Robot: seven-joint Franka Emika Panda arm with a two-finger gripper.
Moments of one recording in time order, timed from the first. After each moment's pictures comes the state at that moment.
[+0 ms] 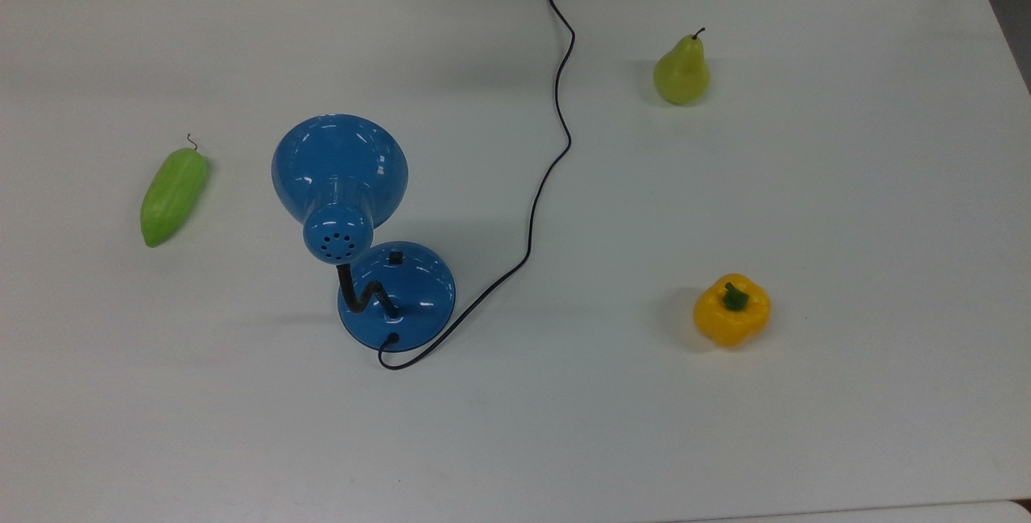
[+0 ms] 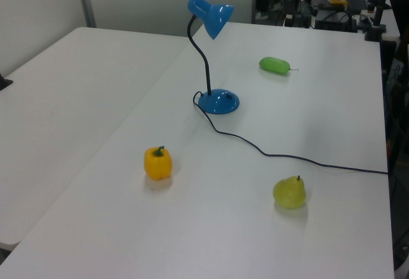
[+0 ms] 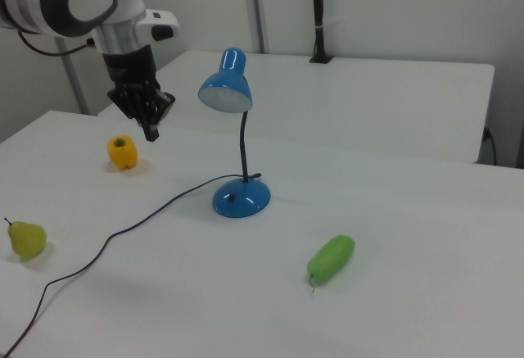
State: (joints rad) arm 0.06 -0.01 -0.06 -1.66 0.03 1.70 -0.07
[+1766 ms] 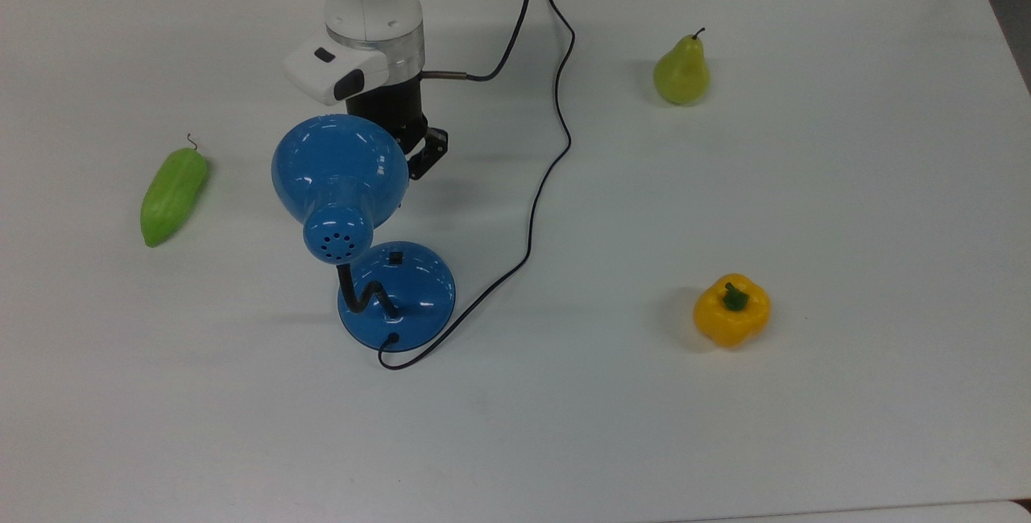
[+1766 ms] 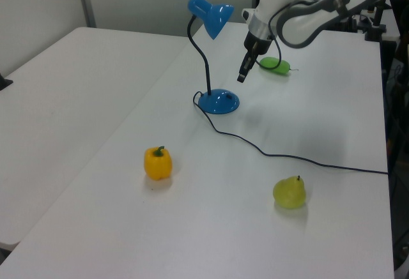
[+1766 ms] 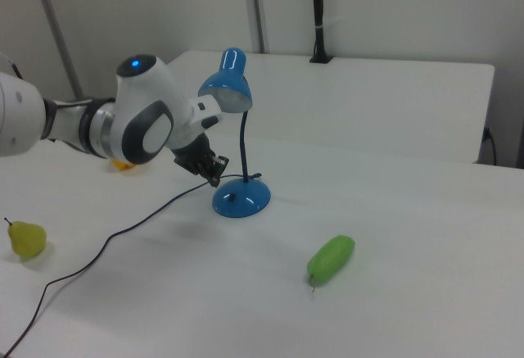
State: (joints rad) arm 0.07 0.27 -0.05 -1.92 -0.01 2.57 -0.07
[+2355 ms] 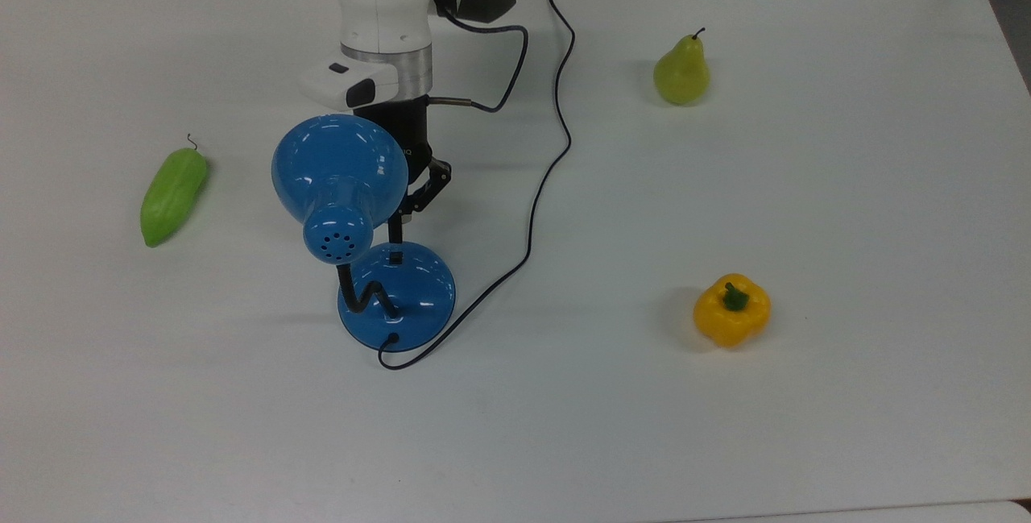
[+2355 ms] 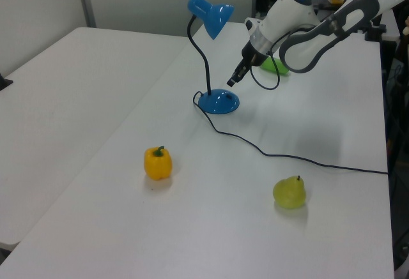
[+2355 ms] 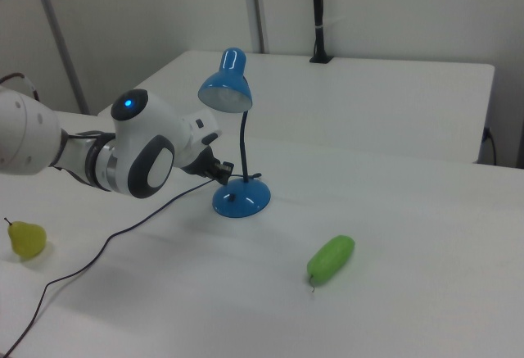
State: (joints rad) arm 0.07 0.34 -0.05 -2.01 -0.01 2.95 -0.07
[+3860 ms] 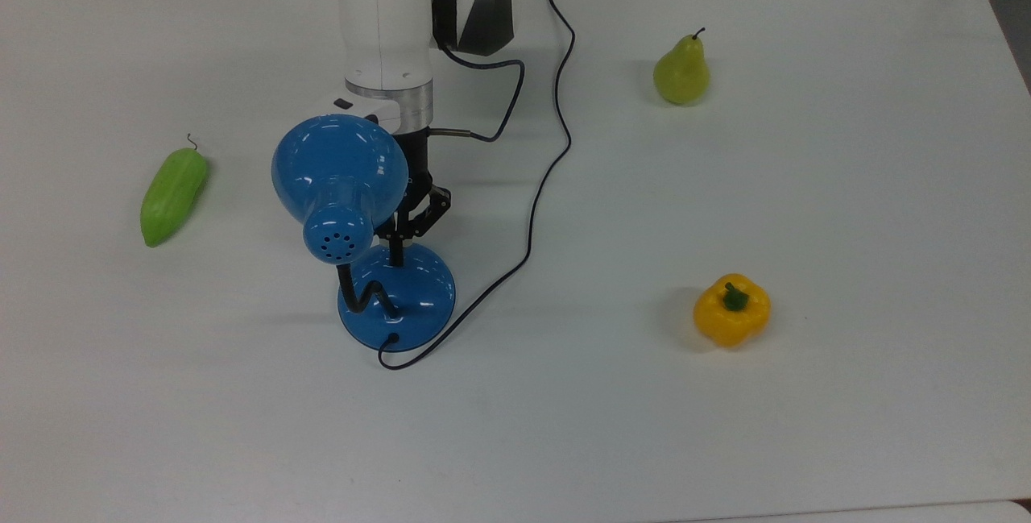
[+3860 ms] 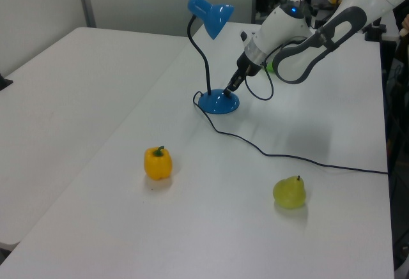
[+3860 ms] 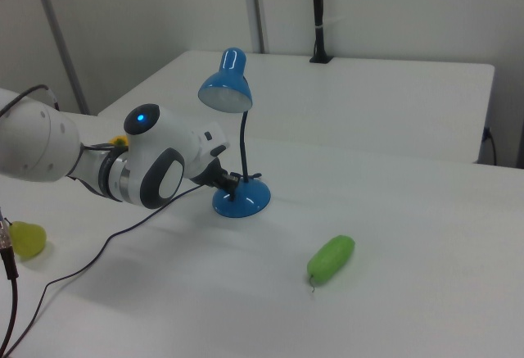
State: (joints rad) arm 0.07 0.43 -0.05 -1.96 -0.01 2.99 -0.07
